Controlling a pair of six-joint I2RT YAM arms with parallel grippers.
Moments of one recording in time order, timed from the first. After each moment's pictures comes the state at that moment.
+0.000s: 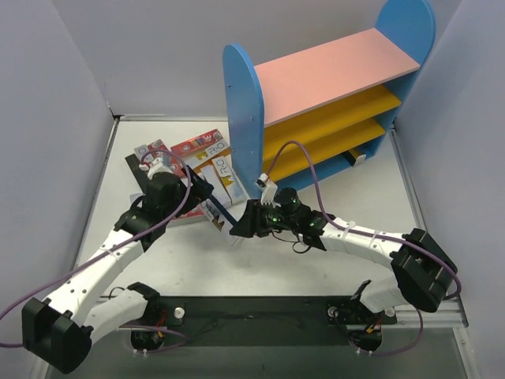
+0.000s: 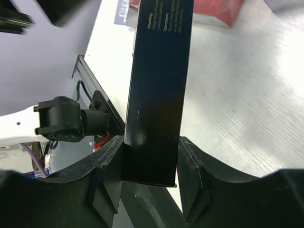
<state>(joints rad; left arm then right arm) -0.48 1.01 0.80 -0.35 -0.16 -0.96 0.87 1.40 0.72 0.24 -0.33 0.75</state>
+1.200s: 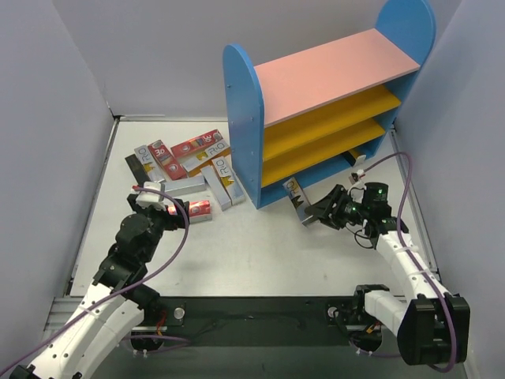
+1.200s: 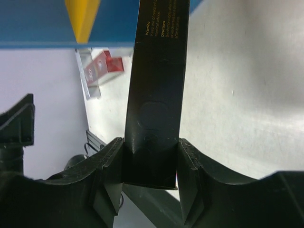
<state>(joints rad) -0.48 0.48 0.48 -0.17 -0.30 -0.16 0.04 0.99 0.53 -0.25 -0.67 0.72</state>
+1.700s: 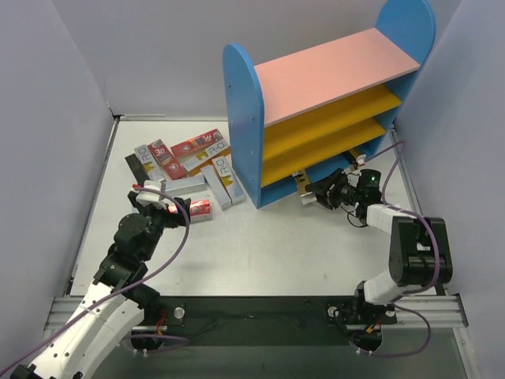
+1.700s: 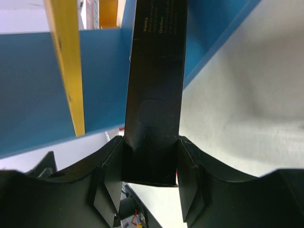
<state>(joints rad) -0.47 0.49 0.48 -0.10 -0.26 -0.13 -0.03 1.49 0.58 0.31 -0.70 0.93</state>
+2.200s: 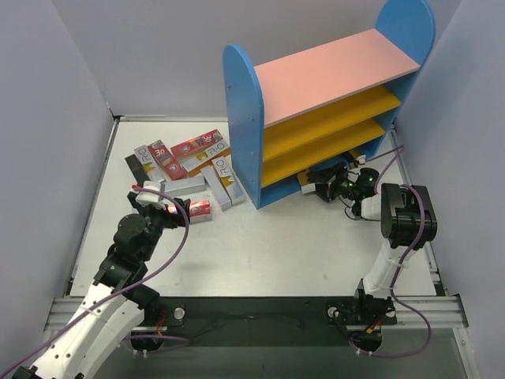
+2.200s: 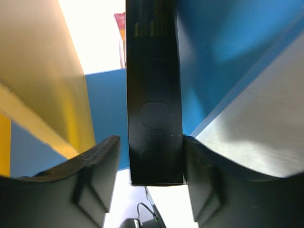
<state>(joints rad) -0.45 0.49 0.47 -0.10 -0.24 -0.13 -0.08 1.89 0.66 0.82 -0.78 1.20</state>
